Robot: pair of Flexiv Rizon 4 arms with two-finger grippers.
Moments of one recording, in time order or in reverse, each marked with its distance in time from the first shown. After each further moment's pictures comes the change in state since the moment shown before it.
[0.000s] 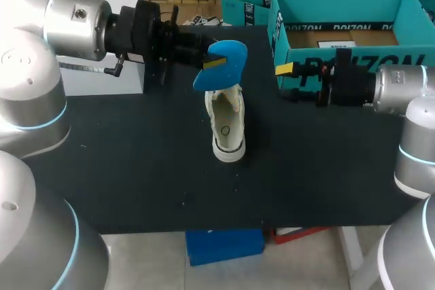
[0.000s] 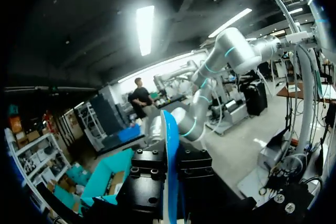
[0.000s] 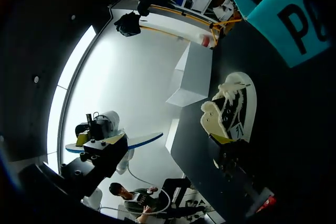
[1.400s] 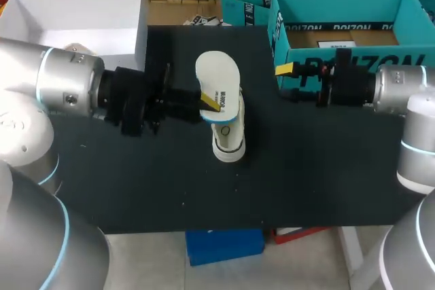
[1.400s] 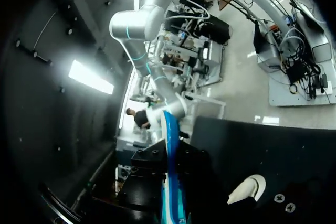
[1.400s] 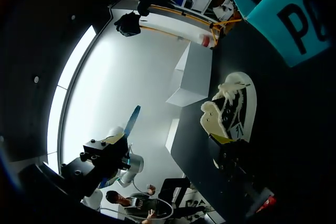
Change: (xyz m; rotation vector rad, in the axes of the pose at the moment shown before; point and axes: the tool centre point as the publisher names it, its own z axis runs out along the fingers) left arm 0.082 0.032 0.000 -0.037 0.001 0.894; right arm 0.000 0.000 0.000 0.000 0.000 -0.001
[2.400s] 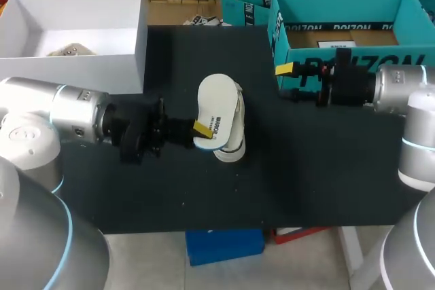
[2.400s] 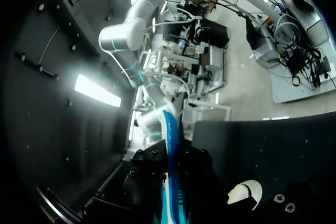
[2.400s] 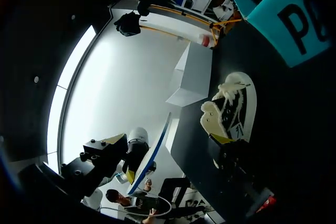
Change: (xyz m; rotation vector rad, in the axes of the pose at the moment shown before) left arm 0.070 0.019 0.003 0.097 -0.085 0.058; right arm 0.000 0.000 0.000 0.001 0.000 0.000
